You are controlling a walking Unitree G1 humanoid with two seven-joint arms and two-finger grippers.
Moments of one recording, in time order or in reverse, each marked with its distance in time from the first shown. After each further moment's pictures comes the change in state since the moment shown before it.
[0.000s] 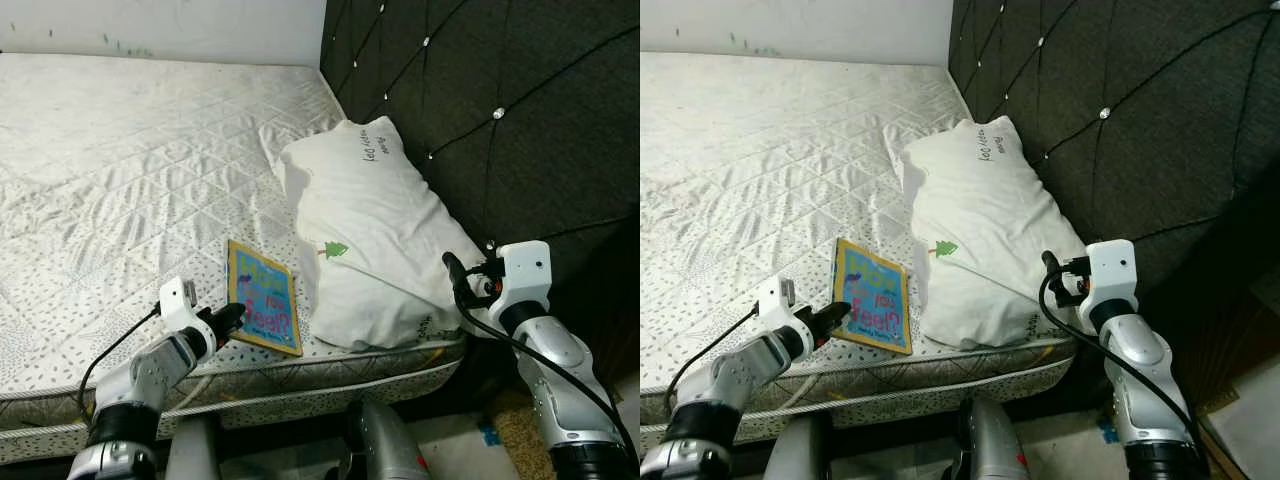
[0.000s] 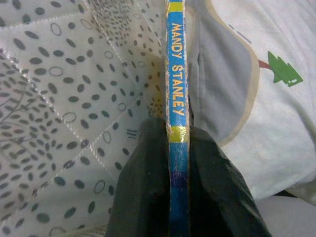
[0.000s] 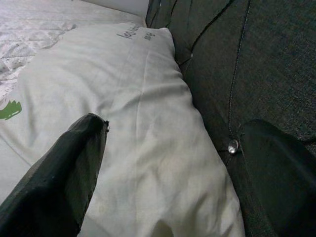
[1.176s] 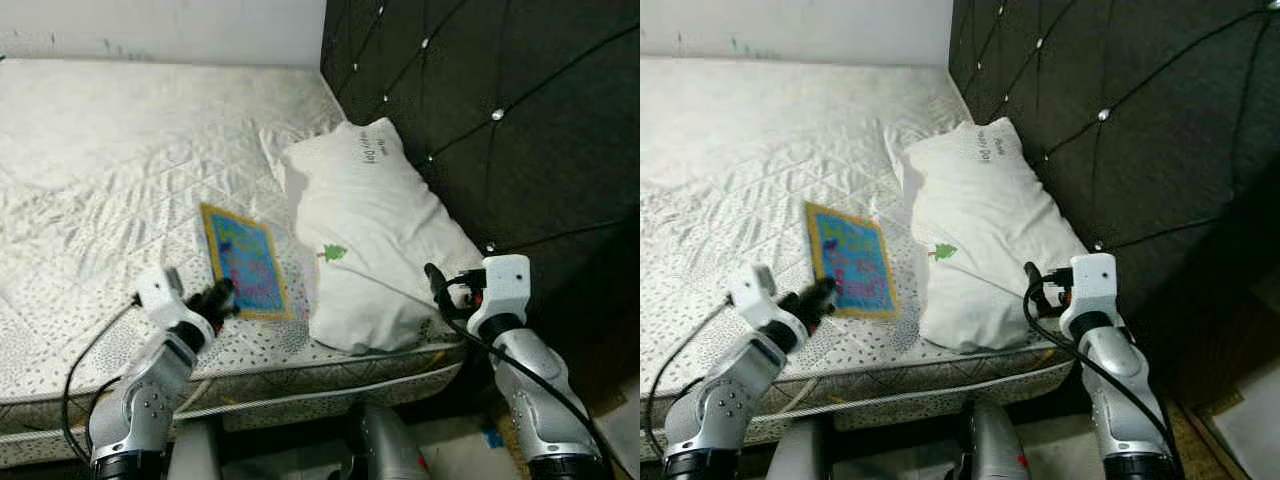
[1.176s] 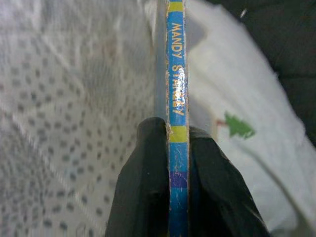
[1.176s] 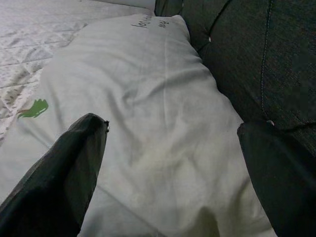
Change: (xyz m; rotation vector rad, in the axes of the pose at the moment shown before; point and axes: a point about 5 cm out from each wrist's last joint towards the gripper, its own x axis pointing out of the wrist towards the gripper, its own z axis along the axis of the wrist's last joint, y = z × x) left arm -0.034 -0.036 0.004 0.052 -0.240 0.004; right arm -0.005 0.023 -0.014 0.096 0.037 0.015
